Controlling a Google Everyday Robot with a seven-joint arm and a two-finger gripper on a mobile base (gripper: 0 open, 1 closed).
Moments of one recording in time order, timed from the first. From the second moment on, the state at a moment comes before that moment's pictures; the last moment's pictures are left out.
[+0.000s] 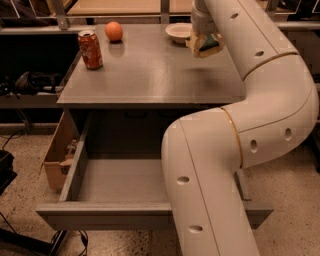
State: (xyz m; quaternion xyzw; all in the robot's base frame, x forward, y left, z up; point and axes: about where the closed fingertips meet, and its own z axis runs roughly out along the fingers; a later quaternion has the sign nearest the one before) arm 0.771 -0.160 0.926 -0.08 0.98 -0.08 0.17
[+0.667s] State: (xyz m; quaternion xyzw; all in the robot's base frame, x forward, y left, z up) arm 0.724 -0.212 0.925 -0.12 0.98 -0.09 0.11
